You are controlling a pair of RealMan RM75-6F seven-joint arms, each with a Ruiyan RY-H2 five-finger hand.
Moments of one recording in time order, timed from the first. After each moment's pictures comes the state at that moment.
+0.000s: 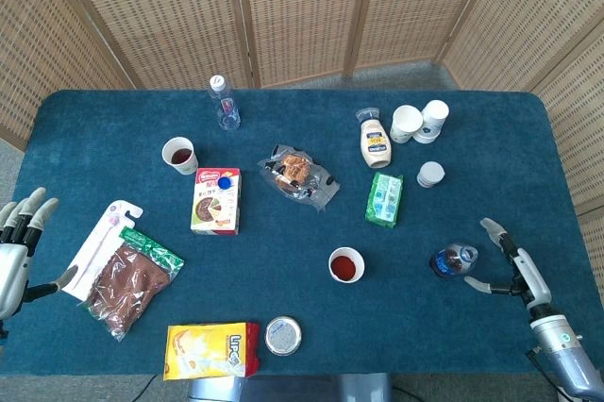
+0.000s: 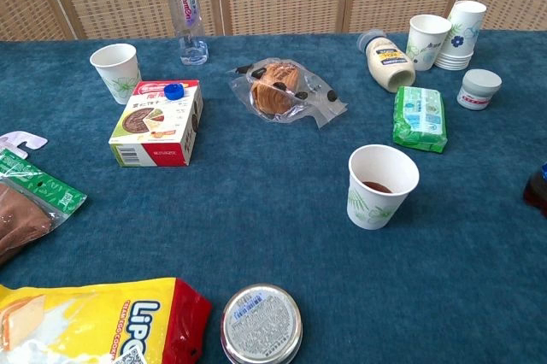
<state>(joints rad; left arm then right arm) -0.09 -0.99 -0.06 -1.86 1.52 1.51 0.07 0.24 -1.38 -0.03 -1.07 -1.55 1.23 1.33</state>
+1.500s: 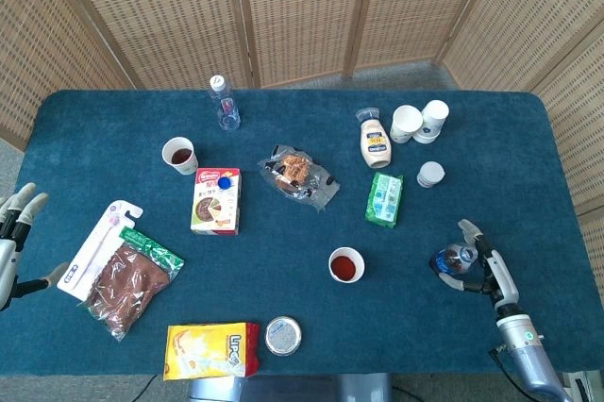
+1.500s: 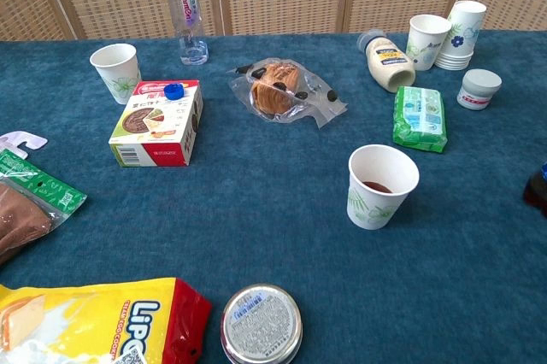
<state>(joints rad) -0.10 -0.96 -0.07 -1.83 1.50 1.50 -0.01 0.24 -1.50 0.03 -1.13 -1.47 1.18 1.26</state>
